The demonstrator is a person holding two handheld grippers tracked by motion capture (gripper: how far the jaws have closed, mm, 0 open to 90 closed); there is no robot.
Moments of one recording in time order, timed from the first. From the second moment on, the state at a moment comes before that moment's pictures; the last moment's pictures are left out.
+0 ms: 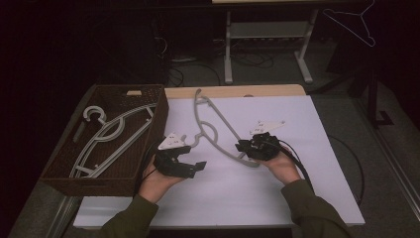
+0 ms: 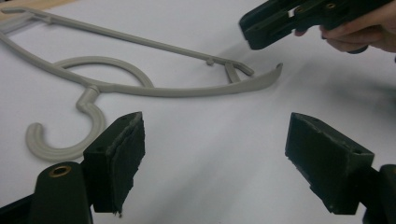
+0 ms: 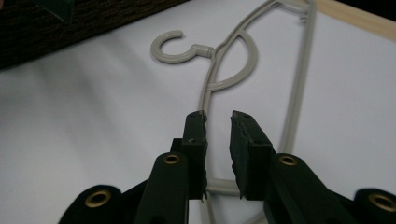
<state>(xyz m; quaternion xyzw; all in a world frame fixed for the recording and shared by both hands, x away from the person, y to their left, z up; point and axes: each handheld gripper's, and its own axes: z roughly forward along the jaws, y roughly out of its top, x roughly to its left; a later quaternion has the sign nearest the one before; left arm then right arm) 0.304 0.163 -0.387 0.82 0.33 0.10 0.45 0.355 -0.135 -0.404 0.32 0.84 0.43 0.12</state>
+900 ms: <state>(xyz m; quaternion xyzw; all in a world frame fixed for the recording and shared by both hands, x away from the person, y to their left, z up) 0.300 0.162 -0.409 0.83 0.33 0.09 0.43 0.373 -0.088 -0.443 0.30 0.89 0.33 0.11</state>
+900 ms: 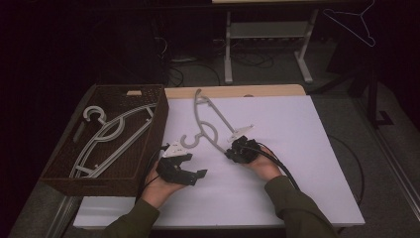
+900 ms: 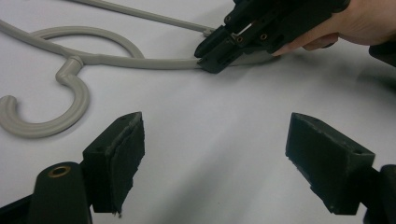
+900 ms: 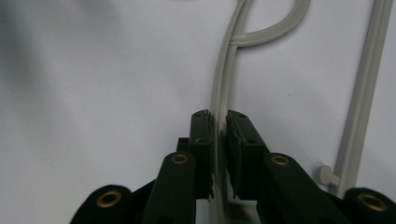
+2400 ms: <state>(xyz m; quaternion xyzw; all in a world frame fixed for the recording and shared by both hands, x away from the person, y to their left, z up) 0.423 0.113 -0.434 0.88 0.29 0.13 0.35 0.258 -0.205 -0.437 0.25 0.91 0.34 0.06</state>
